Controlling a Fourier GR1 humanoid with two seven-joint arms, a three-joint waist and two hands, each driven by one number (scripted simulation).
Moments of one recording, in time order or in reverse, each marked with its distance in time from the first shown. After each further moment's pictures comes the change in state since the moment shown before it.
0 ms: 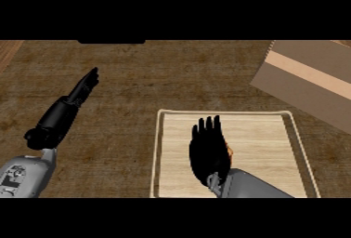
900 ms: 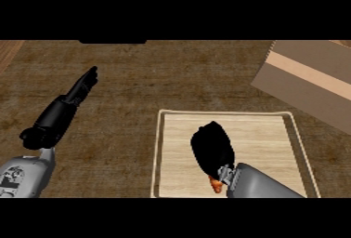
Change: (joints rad) left arm 0.006 -0.046 0.063 -0.029 -0.048 -0.067 0.027; right arm 0.011 -0.060 -0.009 0.054 0.213 -0.210 -0.373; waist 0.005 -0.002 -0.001
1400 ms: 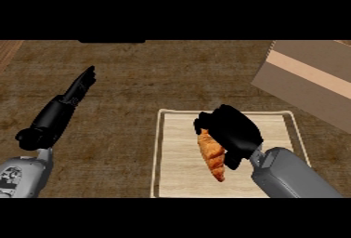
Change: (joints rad) left arm 0.004 0.001 0.014 -0.004 -0.002 -0.006 -0.007; right arm 0.070 -0.072 -0.269 -0.051 -0.257 -0.365 -0.453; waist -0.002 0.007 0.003
